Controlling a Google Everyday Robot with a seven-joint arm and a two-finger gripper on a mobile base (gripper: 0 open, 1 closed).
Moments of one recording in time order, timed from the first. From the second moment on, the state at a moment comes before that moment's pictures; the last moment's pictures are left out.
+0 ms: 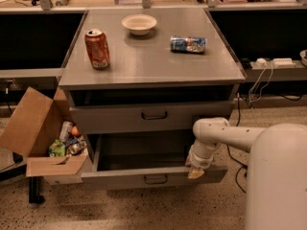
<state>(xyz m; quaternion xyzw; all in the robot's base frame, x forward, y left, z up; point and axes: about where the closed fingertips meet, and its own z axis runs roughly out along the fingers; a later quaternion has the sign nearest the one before) 0.533 -0.187 0.408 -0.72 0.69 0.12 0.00</state>
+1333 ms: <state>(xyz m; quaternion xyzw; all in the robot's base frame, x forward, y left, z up) 0.523 -0.185 0.403 -0.71 0.69 0.14 0.00</state>
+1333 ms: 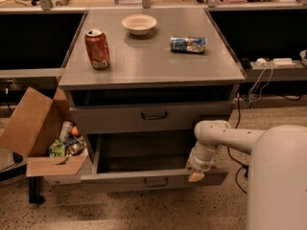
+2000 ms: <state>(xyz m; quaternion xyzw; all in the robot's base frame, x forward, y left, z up) 0.523 -0.185 0.403 -0.71 0.69 0.14 0.00</state>
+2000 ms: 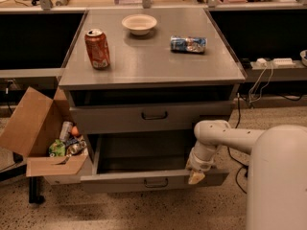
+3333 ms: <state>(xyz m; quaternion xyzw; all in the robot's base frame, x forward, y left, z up) 0.524 -0.184 0.424 -0.72 0.67 0.14 0.03</state>
